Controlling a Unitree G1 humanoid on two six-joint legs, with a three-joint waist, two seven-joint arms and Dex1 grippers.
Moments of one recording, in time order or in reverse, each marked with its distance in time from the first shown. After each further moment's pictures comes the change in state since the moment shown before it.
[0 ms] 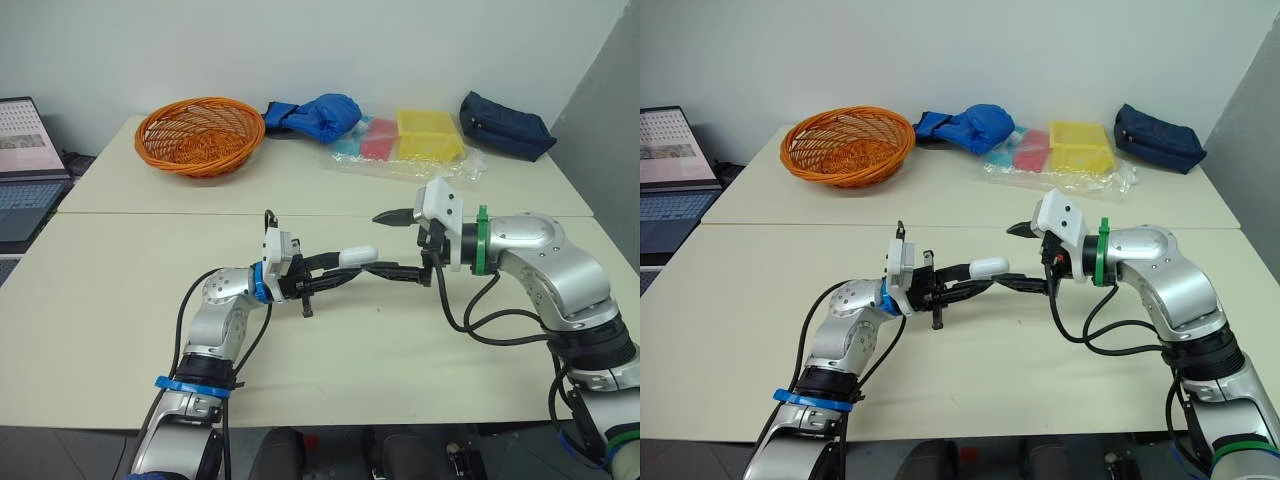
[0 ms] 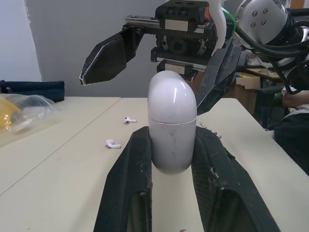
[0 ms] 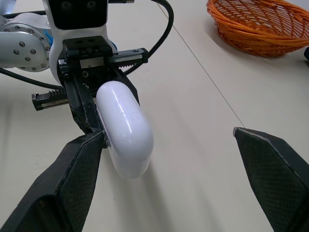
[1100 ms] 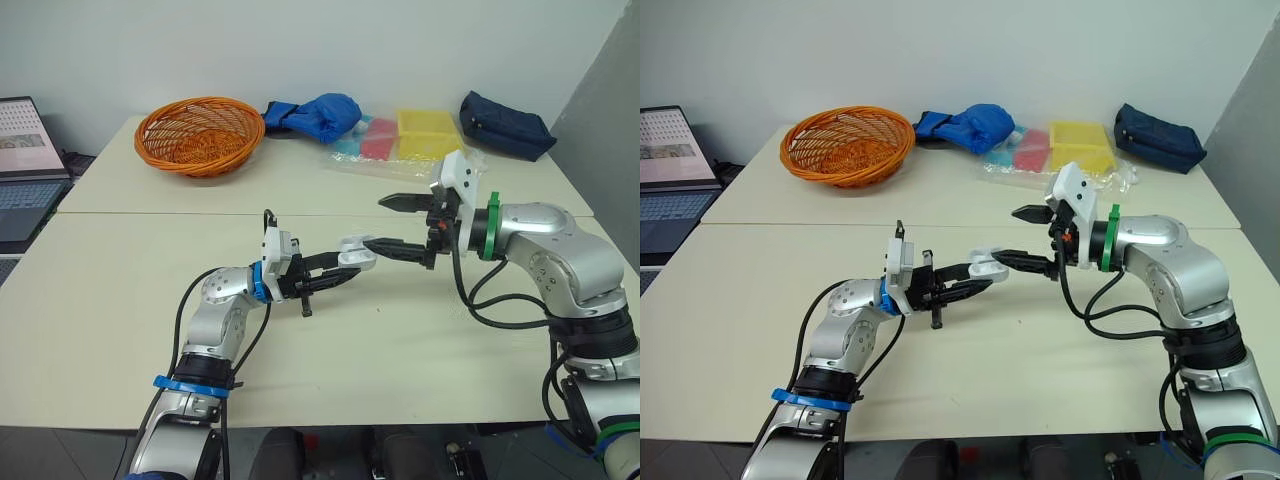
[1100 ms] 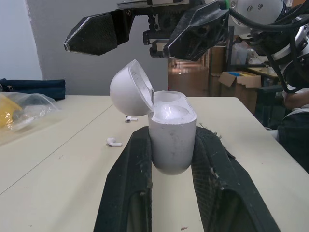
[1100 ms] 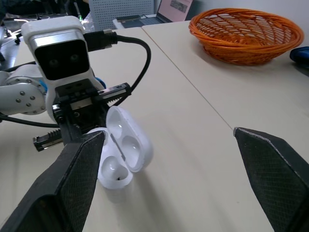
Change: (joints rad) left arm 0.002 0.008 -0.006 -0.005 -0.002 0.004 0.005; right arm -0.040 0.010 -0.093 0.010 0.136 0.125 -0.027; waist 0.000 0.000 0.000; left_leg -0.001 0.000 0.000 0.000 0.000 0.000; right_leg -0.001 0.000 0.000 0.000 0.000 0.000
